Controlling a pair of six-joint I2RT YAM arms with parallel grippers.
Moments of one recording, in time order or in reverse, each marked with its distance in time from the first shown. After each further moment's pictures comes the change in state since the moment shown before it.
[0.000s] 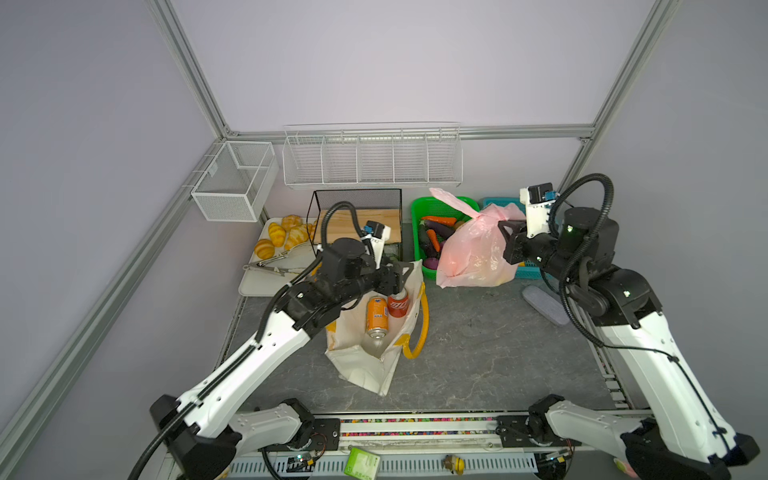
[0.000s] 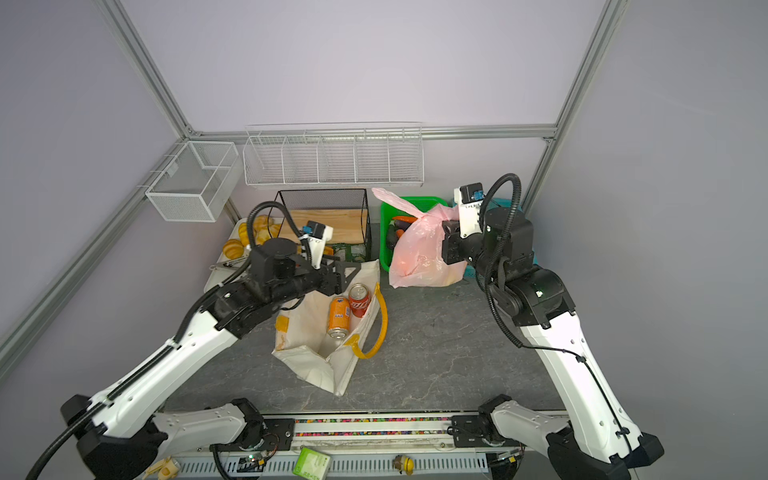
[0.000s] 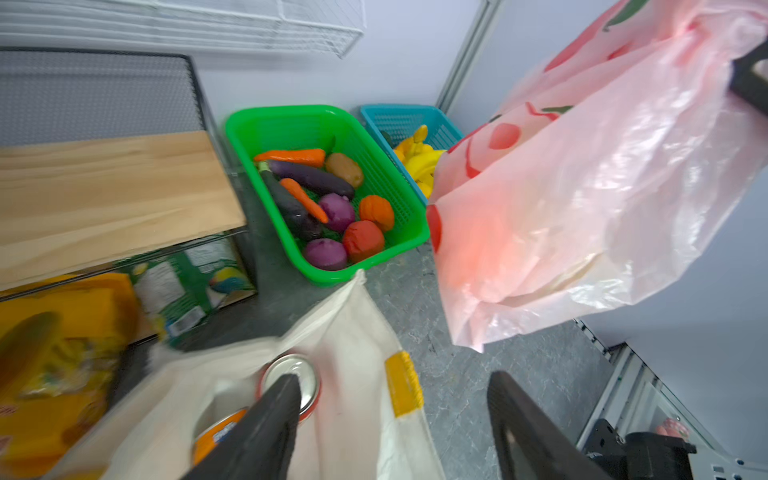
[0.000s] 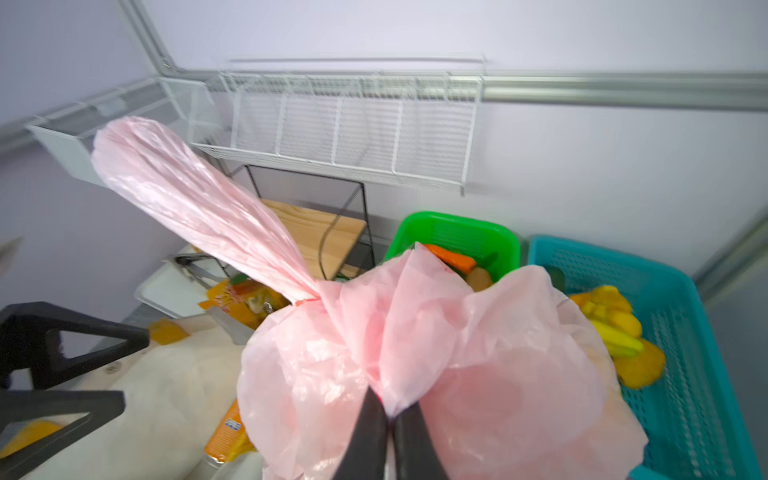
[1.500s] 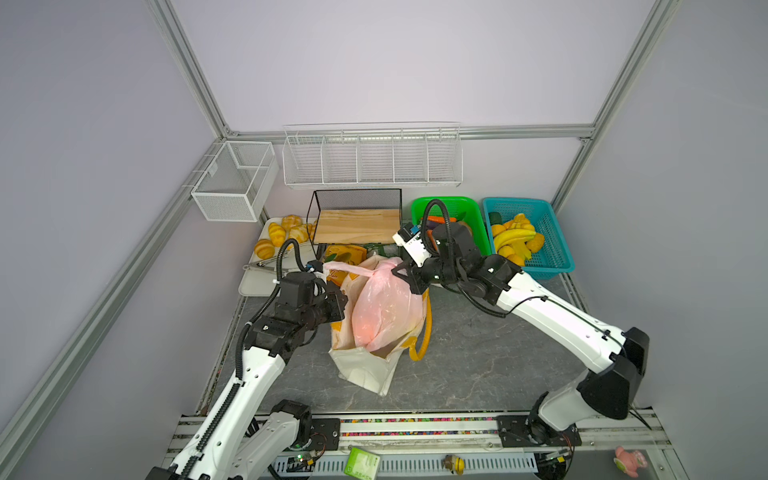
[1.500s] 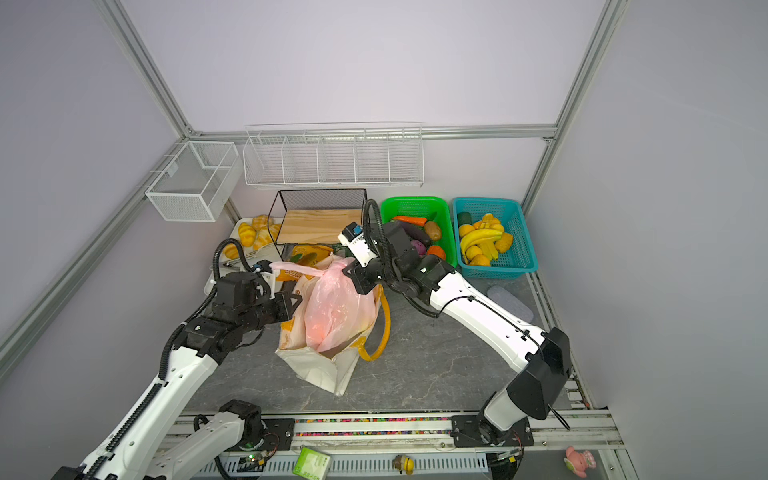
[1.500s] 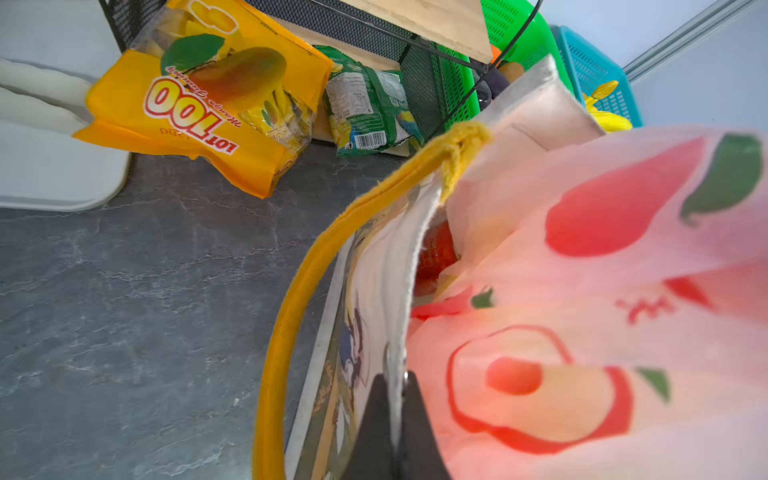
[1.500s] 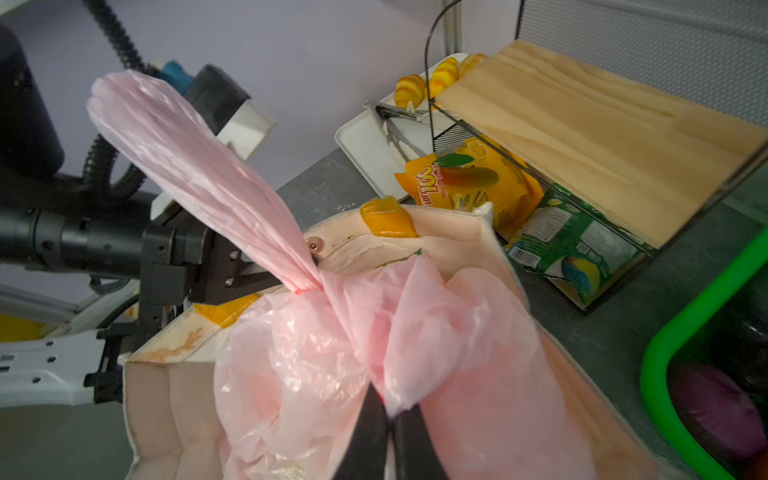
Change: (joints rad) left arm 0.390 -0.207 -0.376 -0.131 0.176 -0.118; right arm 0.361 0.418 -0.086 0.167 -0.291 -0.045
